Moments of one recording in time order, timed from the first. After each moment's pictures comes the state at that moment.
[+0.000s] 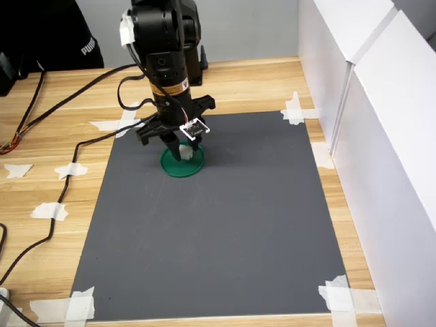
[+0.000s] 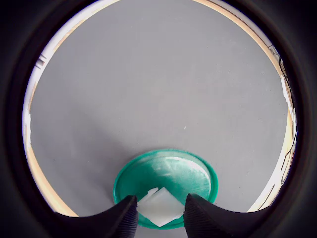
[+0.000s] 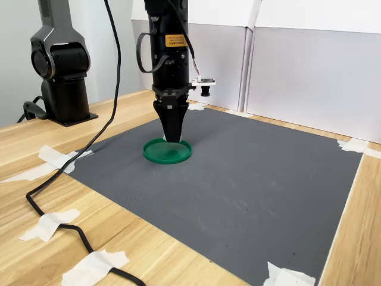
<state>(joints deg) 6.4 90.3 -50.9 -2.4 42.4 -32.6</state>
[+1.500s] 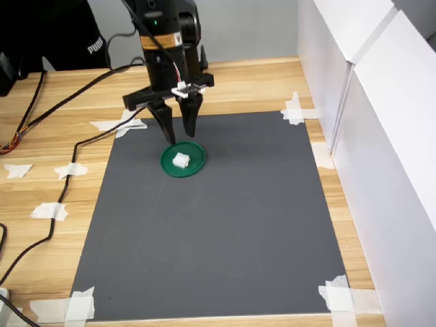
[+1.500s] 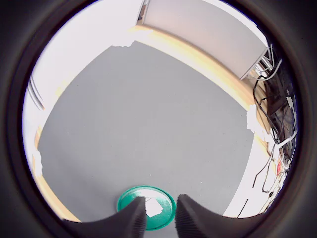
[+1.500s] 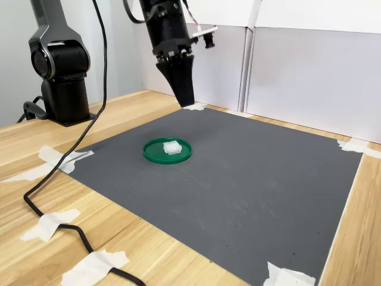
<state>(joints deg) 6.4 73.1 -50.3 0.8 37.5 -29.4</state>
